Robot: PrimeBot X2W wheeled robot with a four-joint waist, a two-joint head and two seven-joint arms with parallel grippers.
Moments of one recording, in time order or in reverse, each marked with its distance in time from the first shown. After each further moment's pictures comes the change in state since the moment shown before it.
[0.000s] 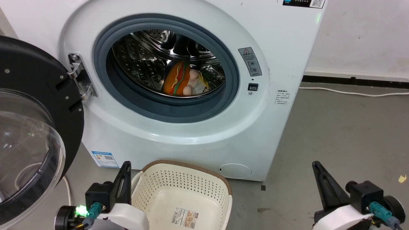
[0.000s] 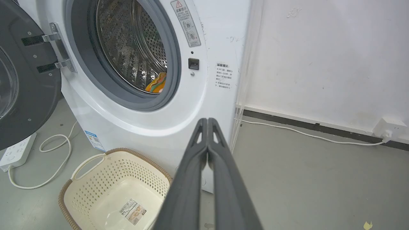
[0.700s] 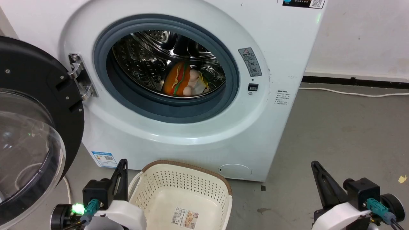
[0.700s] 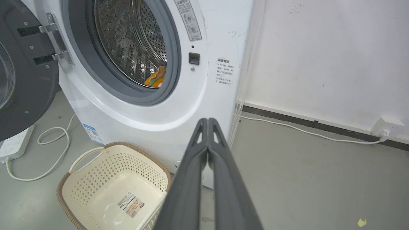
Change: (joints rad) left arm 0.000 -0.014 0.030 -0.032 0.033 -0.010 0.043; right arm -0.011 0.000 -0.001 -0.001 -0.018 0.000 0.043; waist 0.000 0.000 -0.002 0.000
